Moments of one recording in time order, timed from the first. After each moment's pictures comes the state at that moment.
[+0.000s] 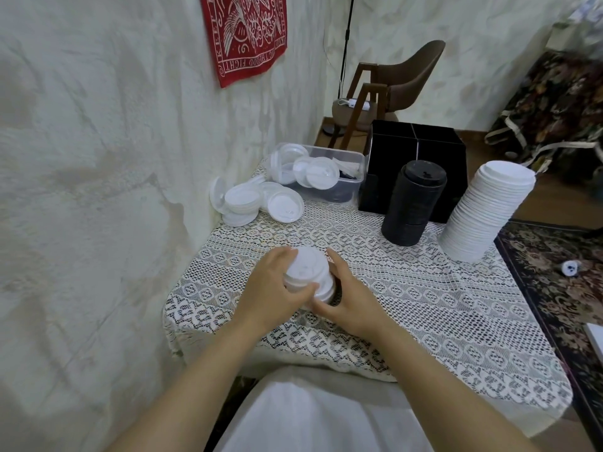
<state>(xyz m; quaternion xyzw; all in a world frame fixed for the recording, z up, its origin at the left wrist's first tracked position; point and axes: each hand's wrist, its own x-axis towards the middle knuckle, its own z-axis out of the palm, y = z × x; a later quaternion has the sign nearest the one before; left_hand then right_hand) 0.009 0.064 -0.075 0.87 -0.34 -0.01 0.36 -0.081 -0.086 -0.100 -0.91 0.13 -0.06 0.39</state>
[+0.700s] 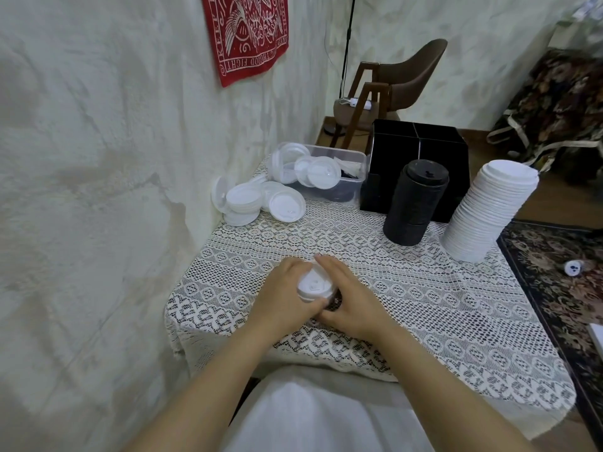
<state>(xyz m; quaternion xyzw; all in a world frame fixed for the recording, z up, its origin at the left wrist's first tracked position) -0.001 0.054 -0.081 0.87 -0.35 -0.07 0.33 -0.081 -0.088 -0.105 -0.93 0.08 -0.08 0.35</state>
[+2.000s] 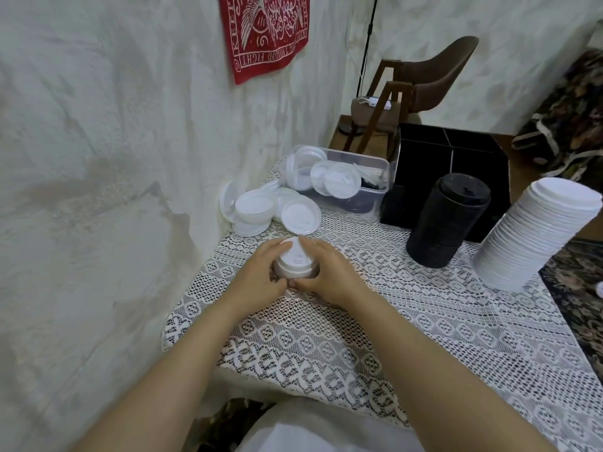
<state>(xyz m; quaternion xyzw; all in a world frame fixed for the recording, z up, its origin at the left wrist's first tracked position) 0.097 0.066 -0.088 0.86 -0.34 -0.10 0.38 0.030 -0.093 -0.091 -0.93 0.09 -0.05 0.35</state>
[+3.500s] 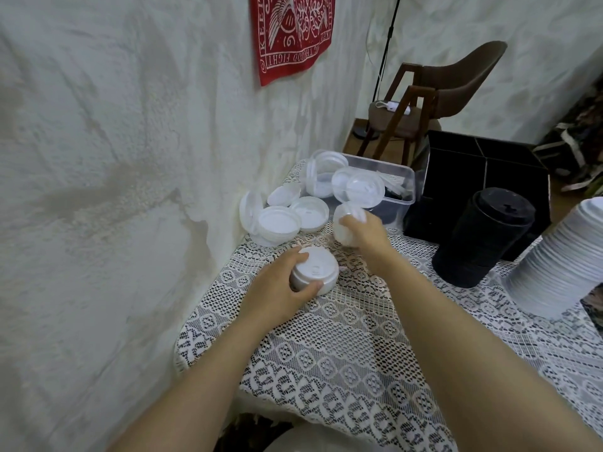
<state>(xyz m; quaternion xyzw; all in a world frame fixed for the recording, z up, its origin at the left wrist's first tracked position) 0.109 0.061 -0.107 0.88 -0.28 -0.07 0.37 0.092 -0.133 -0.060 -0.70 0.25 -0.13 0.65</state>
